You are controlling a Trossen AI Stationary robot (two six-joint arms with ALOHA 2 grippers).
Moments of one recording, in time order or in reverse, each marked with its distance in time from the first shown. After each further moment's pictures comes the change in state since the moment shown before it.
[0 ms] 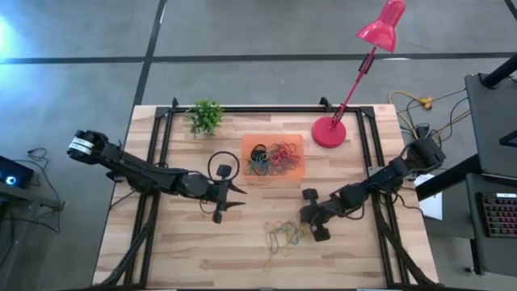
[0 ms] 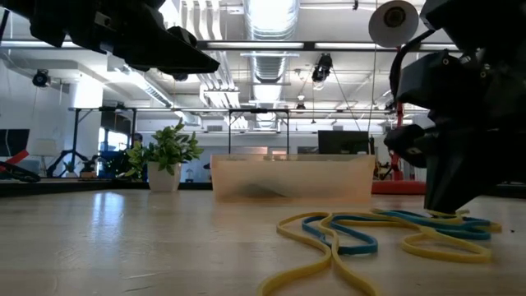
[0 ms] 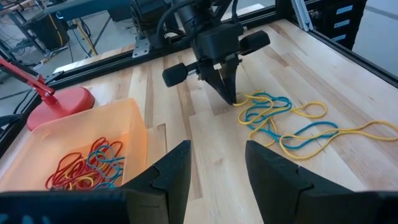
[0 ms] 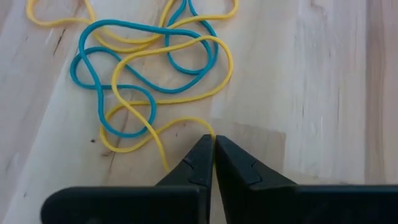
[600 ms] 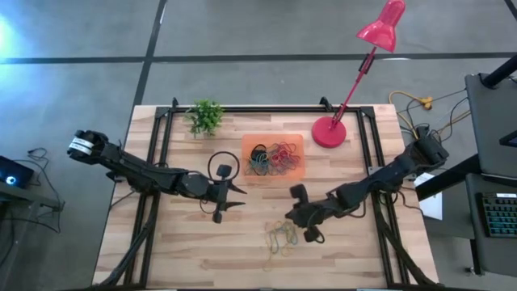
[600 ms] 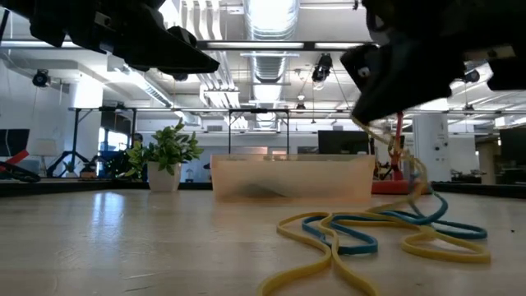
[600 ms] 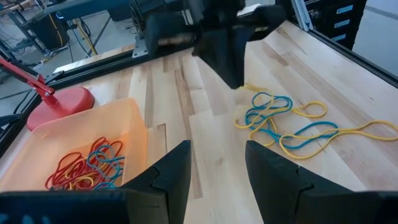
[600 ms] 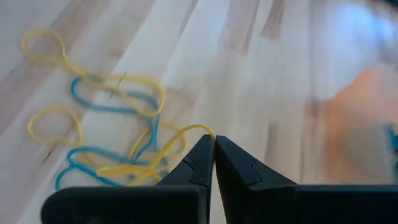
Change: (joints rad) left arm 0.000 -0.001 0.000 -0.001 0.000 0.000; right arm 0.000 -0.051 0.209 -0.058 0.161 -0.292
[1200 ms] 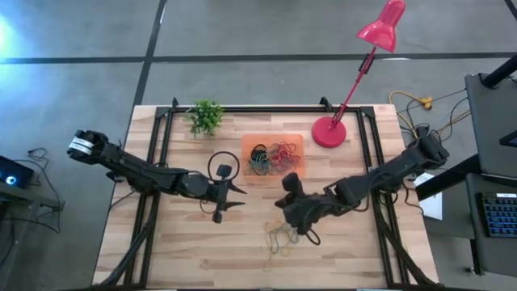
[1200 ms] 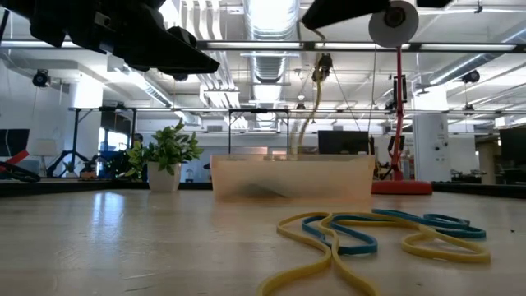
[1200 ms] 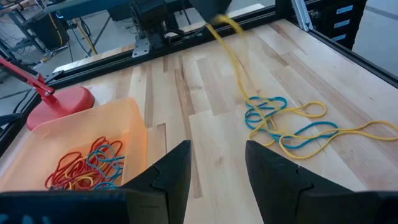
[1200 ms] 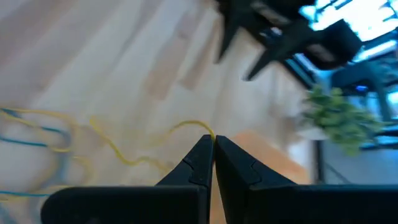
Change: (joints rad) left arm 0.000 0.000 0.000 -0.001 0.000 -0.002; right arm -0.008 -0.004 0.362 -0.317 0.193 -0.287
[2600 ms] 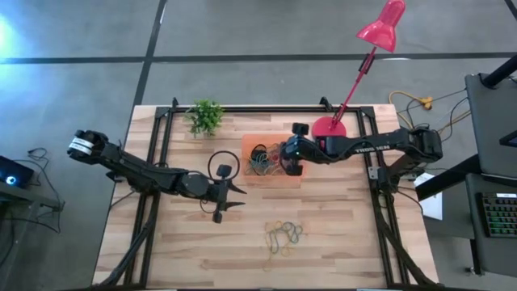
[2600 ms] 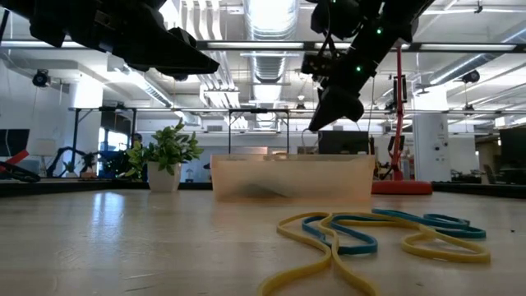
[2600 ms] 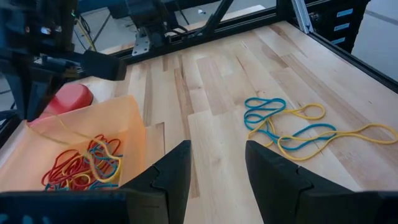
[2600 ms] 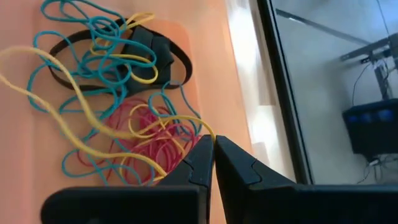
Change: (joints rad) left arm 0.000 0.000 -0.001 0.000 0.000 -0.022; right arm -0.559 -0.002 -0.162 0.020 -0.032 0.069
